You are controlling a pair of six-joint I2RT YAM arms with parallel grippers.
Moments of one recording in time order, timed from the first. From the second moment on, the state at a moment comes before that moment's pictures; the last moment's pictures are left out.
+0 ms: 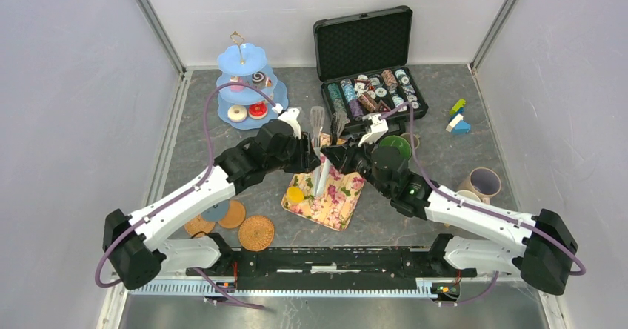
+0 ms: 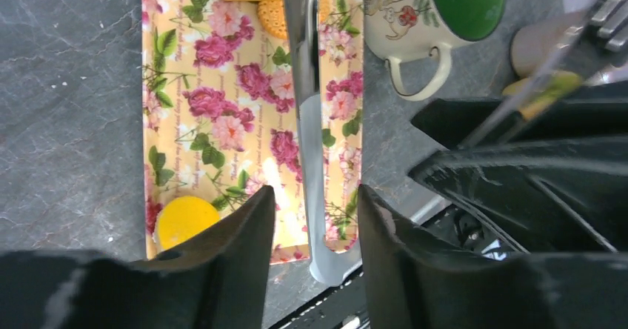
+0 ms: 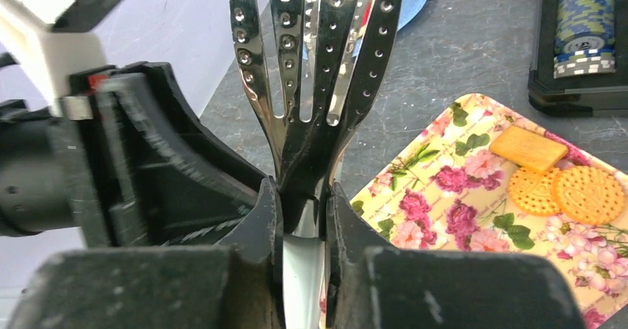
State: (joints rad) left arm -0.80 1.19 1.01 -0.47 -0.04 -0.60; right arm 0.96 1.11 0.71 0.25 0.29 0.60
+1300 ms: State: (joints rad) left arm -1.10 1.11 1.13 -0.41 -0.40 -0.32; right arm 0.83 0.95 0.56 0.39 0.19 1.02
